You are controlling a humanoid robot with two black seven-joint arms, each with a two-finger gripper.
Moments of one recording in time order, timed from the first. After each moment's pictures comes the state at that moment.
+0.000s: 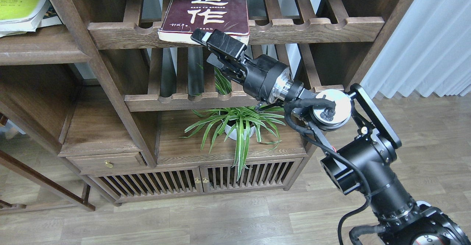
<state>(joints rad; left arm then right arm) 0.17 0.20 -0.56 -0.58 -0.45 -0.49 0.36 0.58 0.02 1.15 1.51 0.01 -0.27 -0.43</state>
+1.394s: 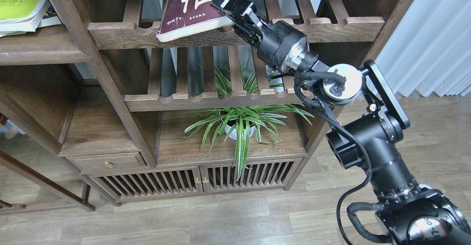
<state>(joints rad) 0.18 0.21 -0.57 -0.58 -0.46 -0.49 0.36 0.46 0.01 1.26 1.52 0.05 0.09 -0.48</state>
